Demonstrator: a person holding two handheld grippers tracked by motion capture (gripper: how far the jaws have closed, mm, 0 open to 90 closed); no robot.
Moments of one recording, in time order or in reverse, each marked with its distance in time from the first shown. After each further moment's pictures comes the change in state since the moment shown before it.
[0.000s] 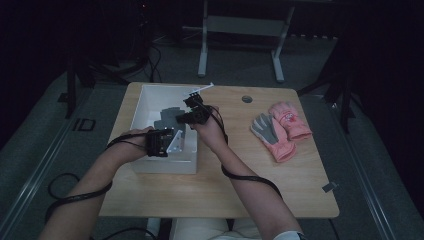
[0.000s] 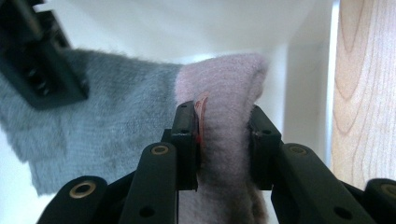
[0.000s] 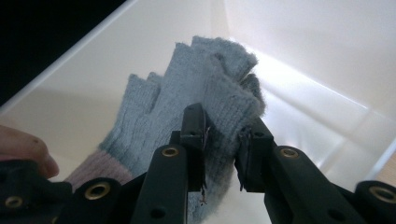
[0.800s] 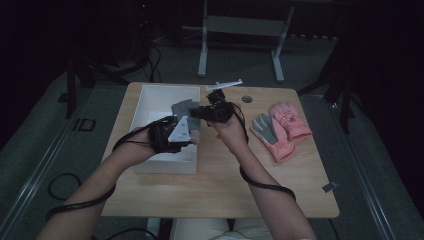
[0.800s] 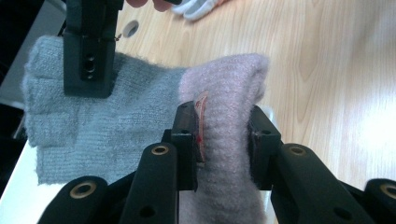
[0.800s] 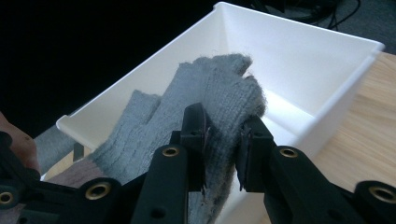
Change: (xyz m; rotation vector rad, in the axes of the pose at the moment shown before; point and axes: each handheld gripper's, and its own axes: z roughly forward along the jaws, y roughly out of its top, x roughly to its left) left arm 0.007 0.032 -0.071 -0.228 0.027 -0.230; right arm -0.001 -0.008 -0.077 -0.161 0.055 -0.042
